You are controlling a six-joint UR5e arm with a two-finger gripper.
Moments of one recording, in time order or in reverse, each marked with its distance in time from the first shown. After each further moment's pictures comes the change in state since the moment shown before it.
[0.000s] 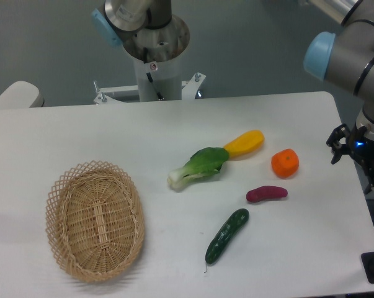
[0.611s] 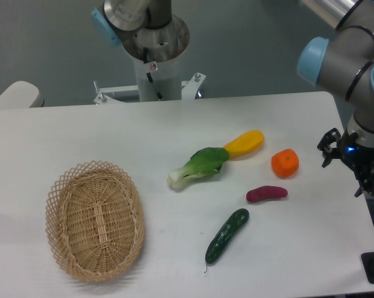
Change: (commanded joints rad) arm -0.037 0.005 -0.080 0.012 -0.006 -0.202
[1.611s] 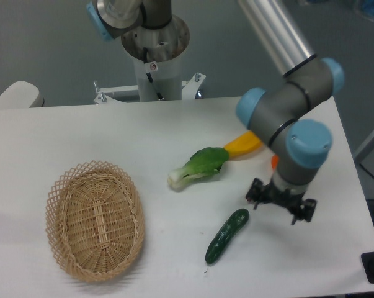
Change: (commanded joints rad) arm -0.210 -0.046 -0.209 0.252 0.006 -0.603
